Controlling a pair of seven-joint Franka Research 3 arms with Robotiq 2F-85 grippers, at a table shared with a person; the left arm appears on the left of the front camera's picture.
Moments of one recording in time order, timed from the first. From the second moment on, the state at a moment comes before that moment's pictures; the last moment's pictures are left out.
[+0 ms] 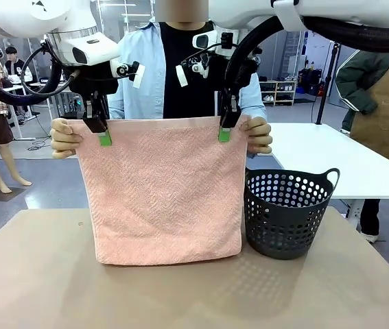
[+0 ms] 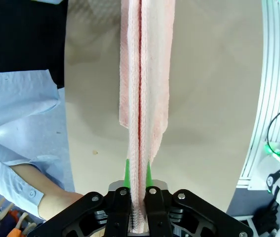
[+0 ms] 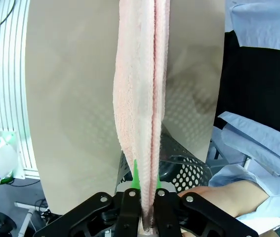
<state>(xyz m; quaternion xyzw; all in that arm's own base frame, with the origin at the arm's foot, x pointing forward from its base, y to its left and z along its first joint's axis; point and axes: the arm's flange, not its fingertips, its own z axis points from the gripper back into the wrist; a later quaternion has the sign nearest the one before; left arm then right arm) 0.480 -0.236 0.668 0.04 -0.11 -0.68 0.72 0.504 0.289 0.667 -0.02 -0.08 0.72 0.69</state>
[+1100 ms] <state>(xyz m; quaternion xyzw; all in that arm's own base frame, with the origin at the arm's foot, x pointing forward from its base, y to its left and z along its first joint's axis) 0.480 -0.237 0.668 0.04 -0.11 -0.68 0.72 0.504 0.289 0.668 -0.02 -0.08 0.72 0.69</state>
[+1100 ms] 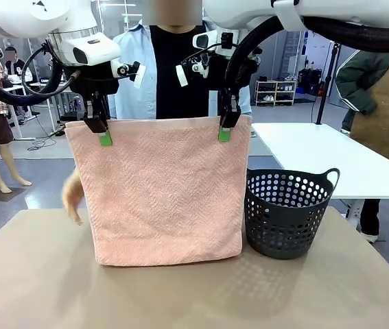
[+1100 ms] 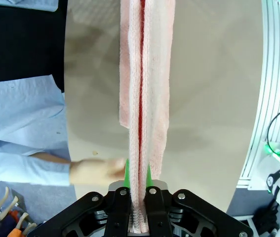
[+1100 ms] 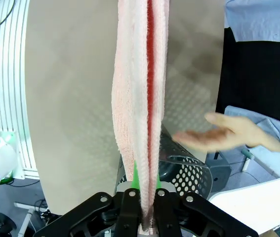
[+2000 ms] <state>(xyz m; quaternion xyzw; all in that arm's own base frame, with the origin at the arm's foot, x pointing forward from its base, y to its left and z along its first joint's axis) 0.480 -0.238 0.668 0.04 -0.11 -0.68 0.72 0.504 0.289 0.668 -0.02 -0.08 0.72 0.69</state>
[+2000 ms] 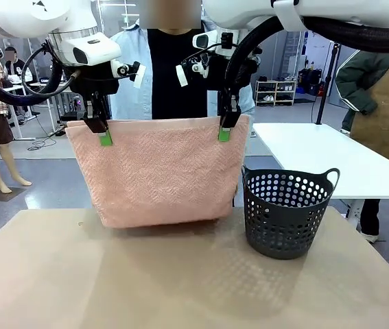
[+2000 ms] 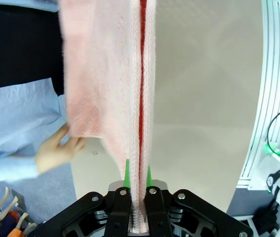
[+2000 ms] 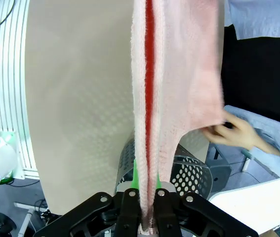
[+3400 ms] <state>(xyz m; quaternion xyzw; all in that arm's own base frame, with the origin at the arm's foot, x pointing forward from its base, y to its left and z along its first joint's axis) 0.480 -0.238 0.668 0.04 -0.11 -0.68 0.72 0.504 0.289 0.668 -0.02 -0.08 0.72 0.69</state>
